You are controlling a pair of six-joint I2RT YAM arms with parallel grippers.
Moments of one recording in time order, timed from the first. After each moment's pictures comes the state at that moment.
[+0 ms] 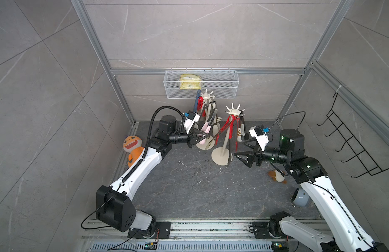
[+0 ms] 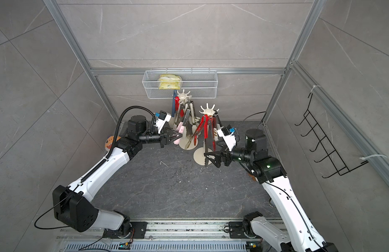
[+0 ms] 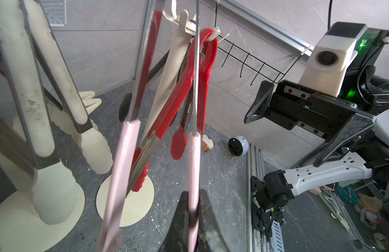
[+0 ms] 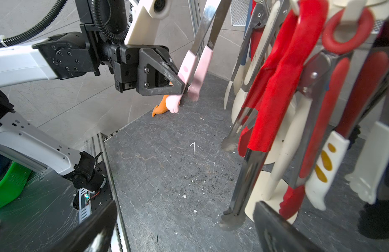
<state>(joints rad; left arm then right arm) -0.42 1.44 1.31 -0.15 0.94 -0.15 0.29 1.01 1.20 -0.63 -0.72 -0.08</state>
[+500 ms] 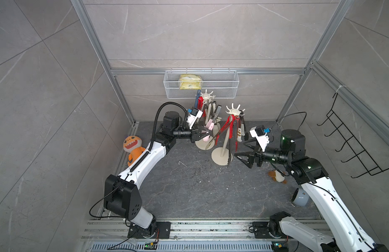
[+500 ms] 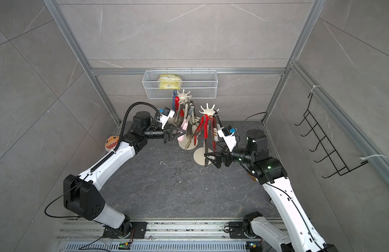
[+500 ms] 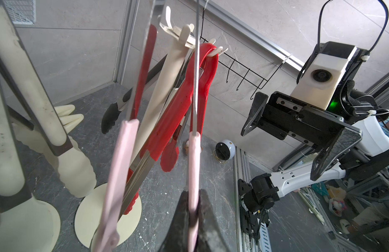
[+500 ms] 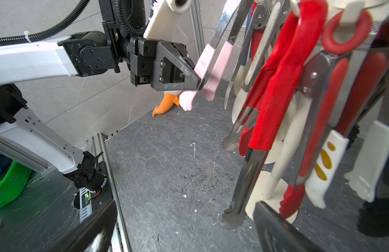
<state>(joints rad) -0.42 1.56 1.39 -0.08 1.04 -0.22 0.29 1.00 1.20 -0.64 -0.72 -0.08</state>
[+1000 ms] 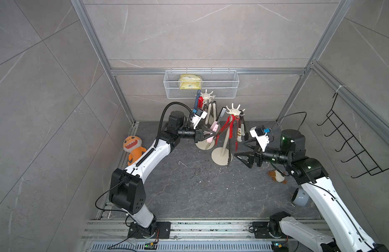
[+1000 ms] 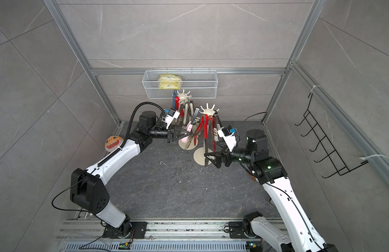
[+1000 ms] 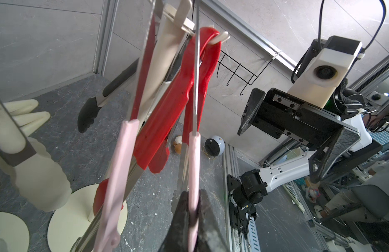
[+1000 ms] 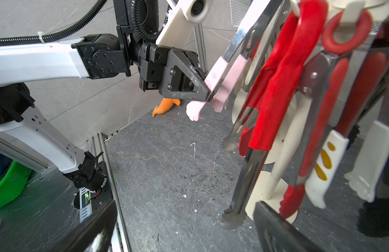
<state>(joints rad) -0.46 1.63 1.43 -0.06 1.11 -0.24 0.29 1.00 1.20 -0.64 -0.72 -0.08</state>
